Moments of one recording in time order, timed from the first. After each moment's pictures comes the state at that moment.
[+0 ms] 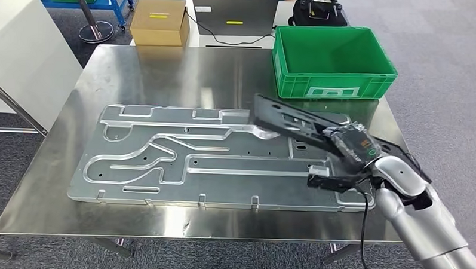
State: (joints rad) left arm -0.10 -0.06 -1.28 -0.12 1.56 0.18 -0.07; right arm -0.50 -0.53 0.42 -1.25 1.03 -0.07 -0.30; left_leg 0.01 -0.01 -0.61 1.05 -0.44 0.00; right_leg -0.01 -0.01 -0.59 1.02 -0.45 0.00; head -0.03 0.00
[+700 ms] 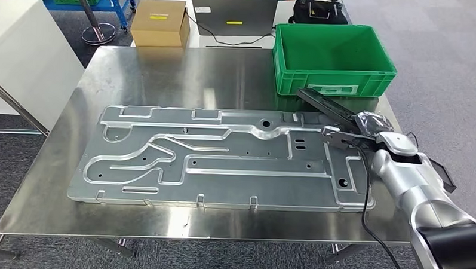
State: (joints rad) left arm -0.10 -0.08 -1.30 -0.12 1.55 0.18 -0.04; right arm -0.94 -0.32 0.43 -0.37 1.20 -0.01 -0.12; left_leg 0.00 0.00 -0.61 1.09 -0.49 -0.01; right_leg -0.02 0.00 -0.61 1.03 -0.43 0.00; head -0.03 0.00
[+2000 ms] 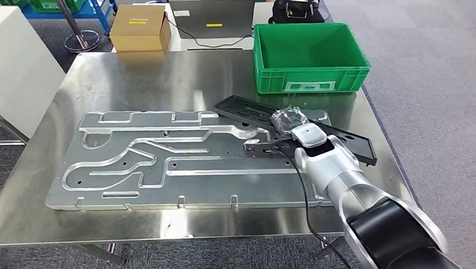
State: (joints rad) left arm -0.12 -0.10 -1.33 -0.13 1.53 0.21 0.00; right arm -1.03 0.06 0.66 -0.26 1.38 -0.01 -0.12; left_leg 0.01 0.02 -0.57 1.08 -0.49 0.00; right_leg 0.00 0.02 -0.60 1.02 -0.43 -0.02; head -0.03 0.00
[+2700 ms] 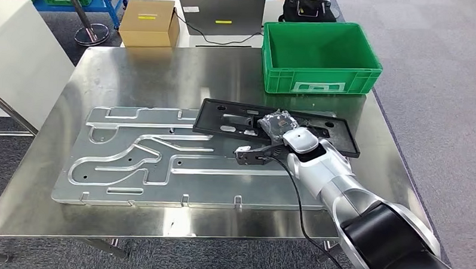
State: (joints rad) left arm -0.12 -0.11 -1.33 -0.13 1.55 0.21 -0.03; right arm -1.01 0.09 0.67 -0.26 1.41 -0.07 -0.13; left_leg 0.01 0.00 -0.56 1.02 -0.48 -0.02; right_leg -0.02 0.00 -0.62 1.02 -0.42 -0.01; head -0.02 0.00
